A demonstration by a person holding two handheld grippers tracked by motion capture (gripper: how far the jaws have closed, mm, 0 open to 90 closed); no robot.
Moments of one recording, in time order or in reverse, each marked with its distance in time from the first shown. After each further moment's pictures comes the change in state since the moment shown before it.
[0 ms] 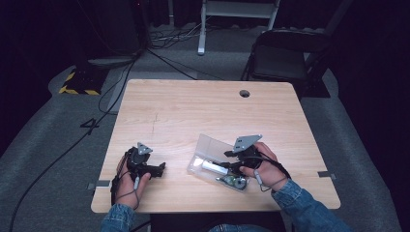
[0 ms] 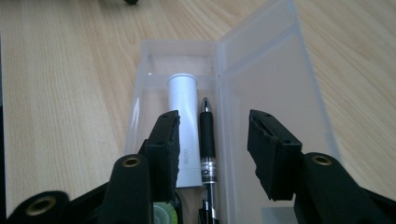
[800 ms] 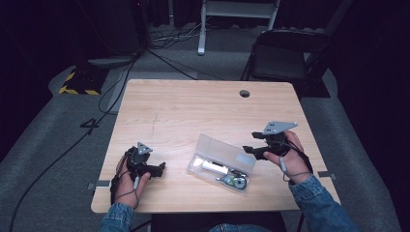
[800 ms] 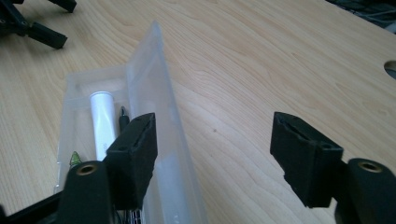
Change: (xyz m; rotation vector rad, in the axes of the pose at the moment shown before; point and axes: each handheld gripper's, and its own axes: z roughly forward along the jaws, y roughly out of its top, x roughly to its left) left arm 0.001 0.001 0.000 0.003 -0.007 -0.001; right arm -0.044 -0.020 -0.063 -0.099 -0.182 0.183
